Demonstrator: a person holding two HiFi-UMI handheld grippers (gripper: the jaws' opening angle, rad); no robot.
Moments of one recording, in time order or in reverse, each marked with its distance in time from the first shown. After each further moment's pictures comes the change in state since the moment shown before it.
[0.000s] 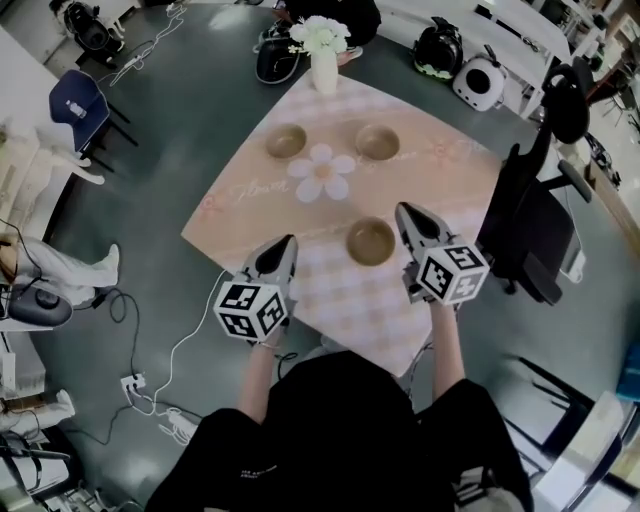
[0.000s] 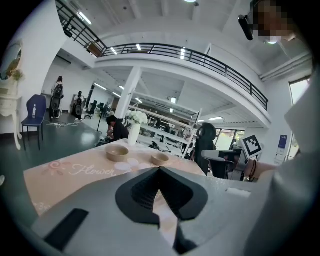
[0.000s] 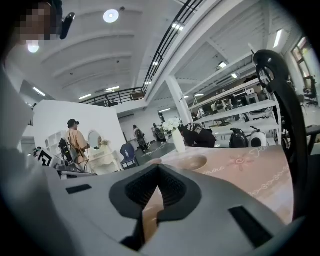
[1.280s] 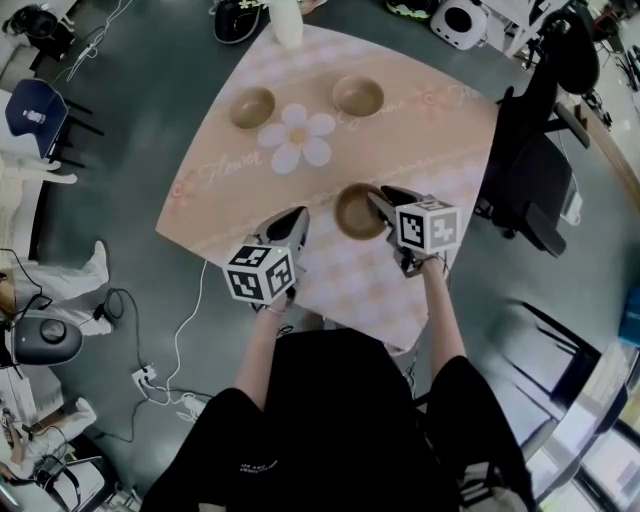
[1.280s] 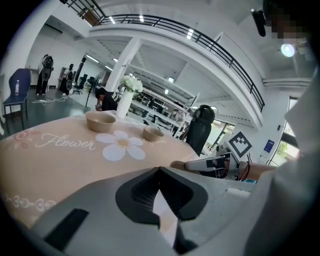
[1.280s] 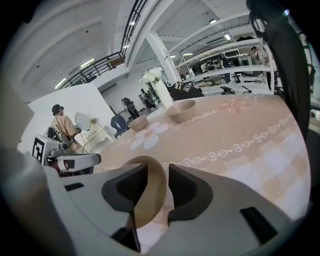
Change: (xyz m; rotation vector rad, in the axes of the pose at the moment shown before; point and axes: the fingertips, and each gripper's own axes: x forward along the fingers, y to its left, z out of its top) left arm 0.079 -0.001 -0.072 -0.075 0.251 -0.146; right arm 0.040 -0.041 -0.125 0.151 0.441 -0.092
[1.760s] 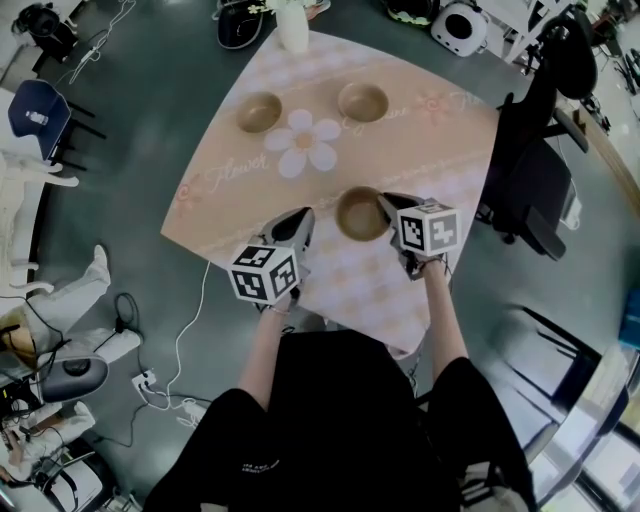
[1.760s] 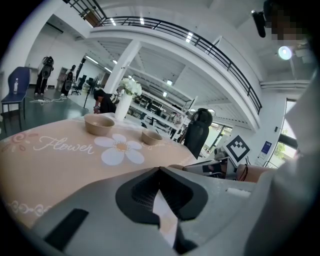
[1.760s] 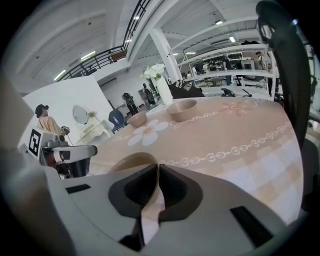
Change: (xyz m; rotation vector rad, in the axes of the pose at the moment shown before) left arm -0.003 0.002 0.008 0.000 -0.029 -0.028; right arm 0.002 -0.001 -0.005 -0.043 0.040 -0.050
